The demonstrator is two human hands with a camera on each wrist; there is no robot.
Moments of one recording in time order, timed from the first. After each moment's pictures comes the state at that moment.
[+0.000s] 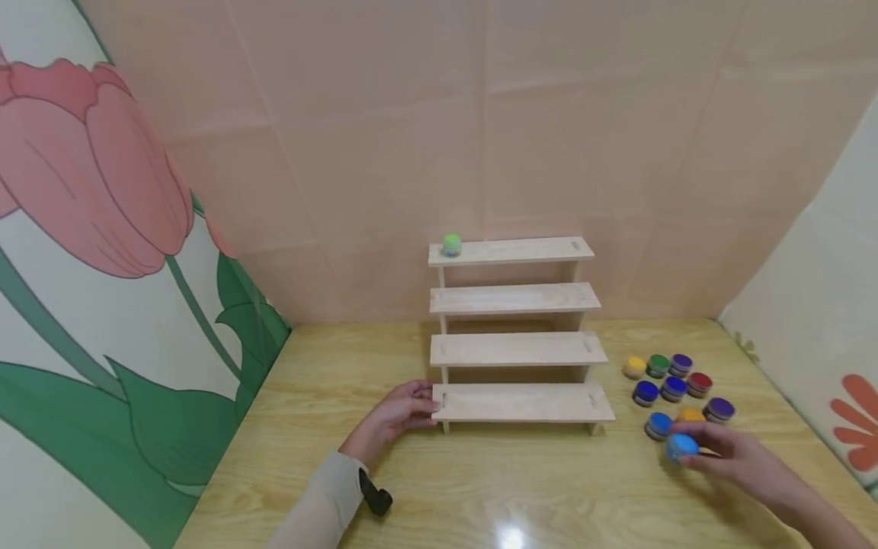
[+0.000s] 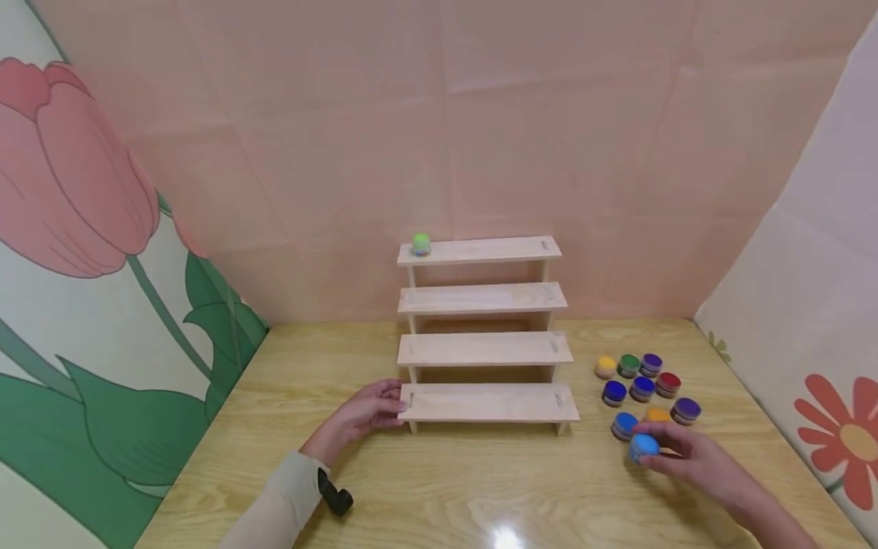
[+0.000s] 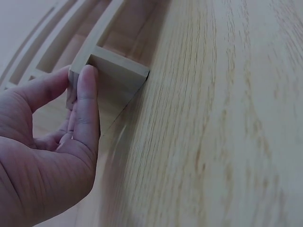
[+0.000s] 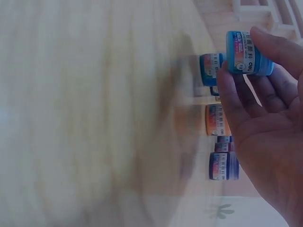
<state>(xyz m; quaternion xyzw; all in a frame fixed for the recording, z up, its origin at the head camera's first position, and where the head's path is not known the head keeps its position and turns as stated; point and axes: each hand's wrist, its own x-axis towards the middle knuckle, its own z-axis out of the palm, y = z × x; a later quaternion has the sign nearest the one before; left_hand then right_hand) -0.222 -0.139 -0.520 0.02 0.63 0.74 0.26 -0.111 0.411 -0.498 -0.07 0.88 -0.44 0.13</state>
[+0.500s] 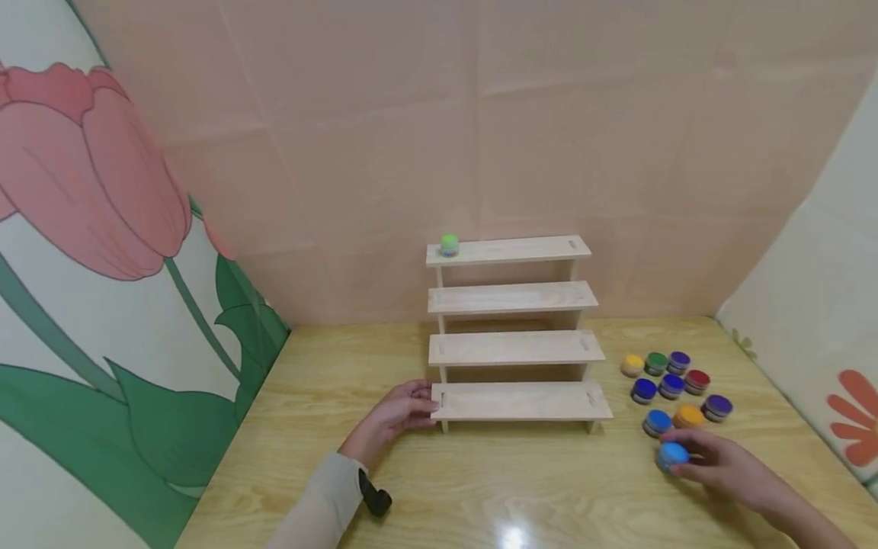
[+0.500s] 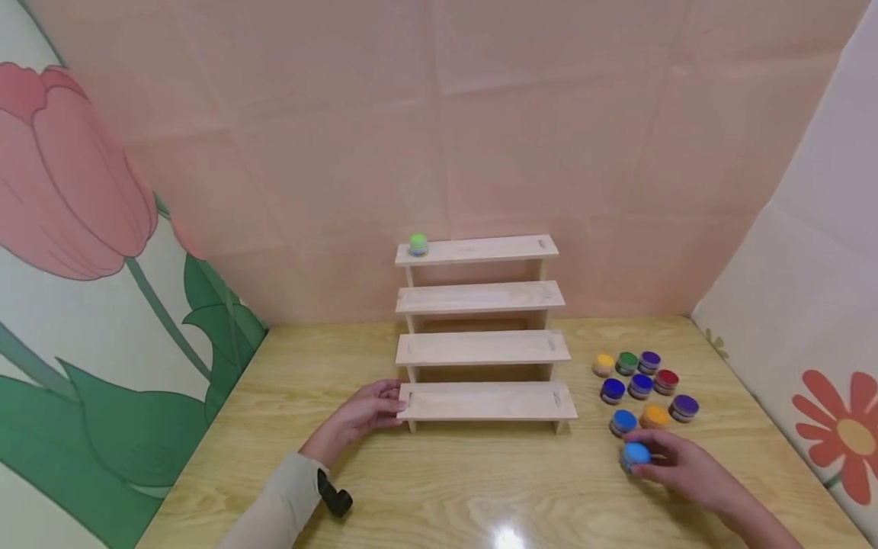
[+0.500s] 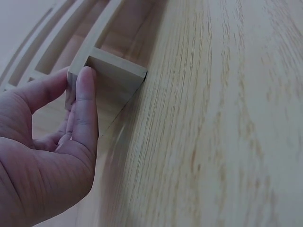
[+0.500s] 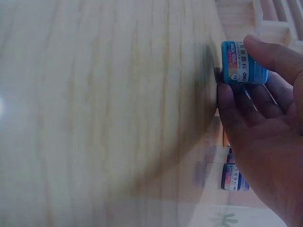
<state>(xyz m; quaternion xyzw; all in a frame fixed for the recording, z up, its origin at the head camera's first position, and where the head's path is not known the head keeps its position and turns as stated) -0.221 -0.138 -0.521 0.01 0.64 0.73 0.25 -0.111 0.408 -0.517 -0.12 0.89 -0.42 0.12</state>
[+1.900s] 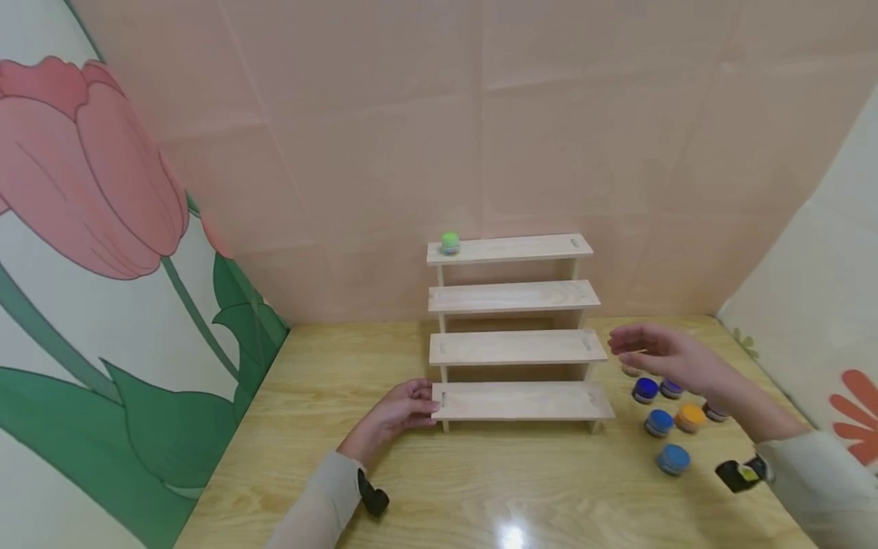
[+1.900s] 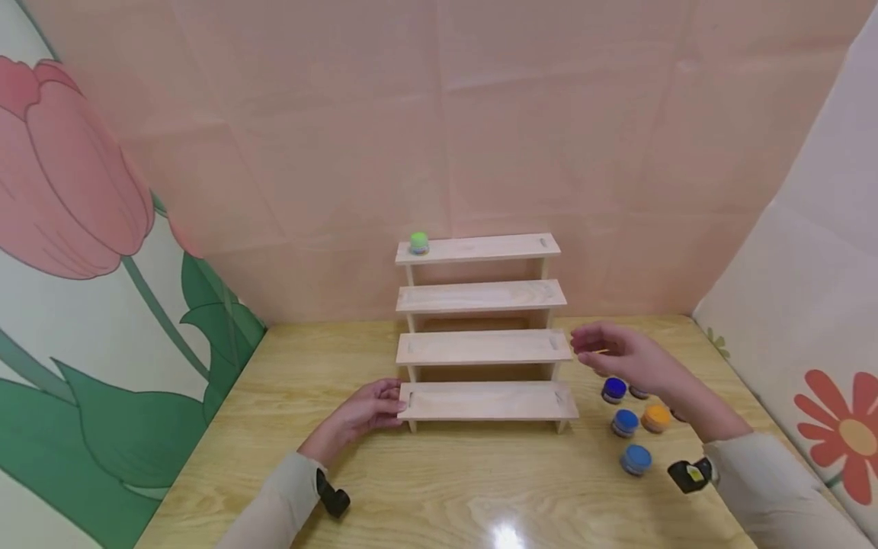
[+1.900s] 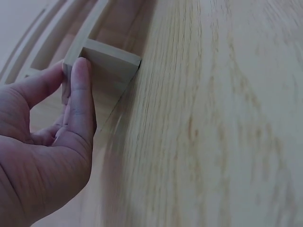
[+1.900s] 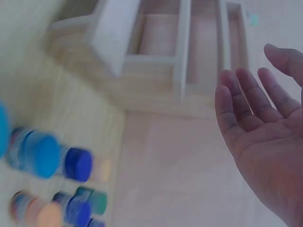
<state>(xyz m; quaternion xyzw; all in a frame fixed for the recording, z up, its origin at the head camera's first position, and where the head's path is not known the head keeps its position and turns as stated) -0.224 -0.143 -0.520 0.03 0.64 0.72 0.26 -0.184 0.324 -0.383 -0.21 0.88 -0.42 0.03</state>
